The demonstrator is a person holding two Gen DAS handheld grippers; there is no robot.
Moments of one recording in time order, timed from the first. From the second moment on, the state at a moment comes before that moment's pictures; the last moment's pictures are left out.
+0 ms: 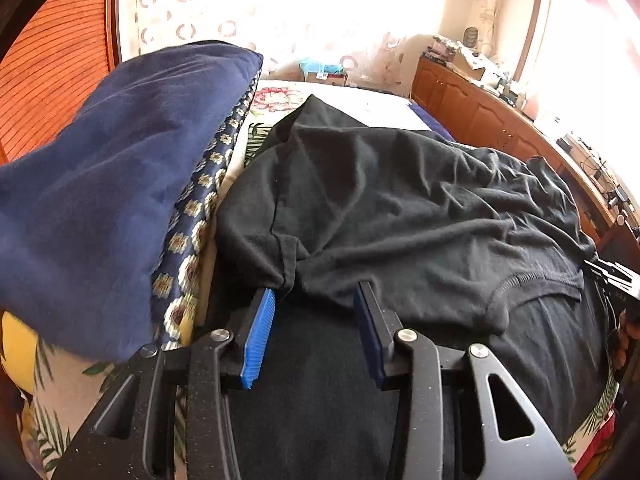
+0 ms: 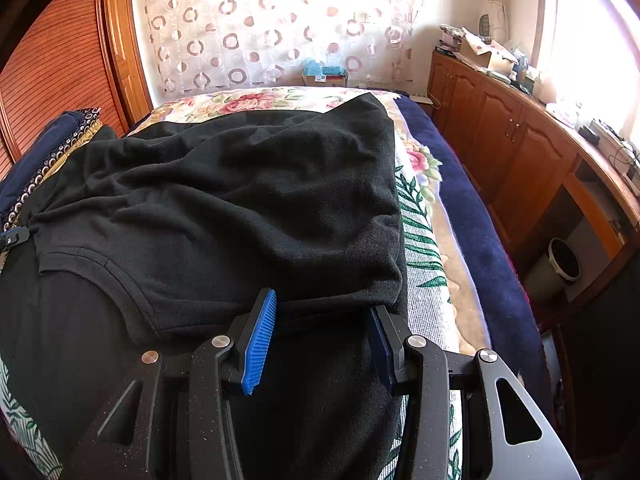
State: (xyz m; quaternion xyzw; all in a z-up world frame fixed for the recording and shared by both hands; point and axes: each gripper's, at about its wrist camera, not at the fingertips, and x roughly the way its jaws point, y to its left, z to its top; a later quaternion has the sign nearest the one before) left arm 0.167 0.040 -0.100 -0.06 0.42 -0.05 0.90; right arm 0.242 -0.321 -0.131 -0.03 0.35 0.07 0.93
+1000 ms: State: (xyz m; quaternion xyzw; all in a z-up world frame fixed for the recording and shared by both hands) left arm 0.052 0.051 -0.024 -0.06 0.31 -0.12 0.94; right arm 0.141 -0.340 -0.055 -0.02 0.22 0.14 0.96
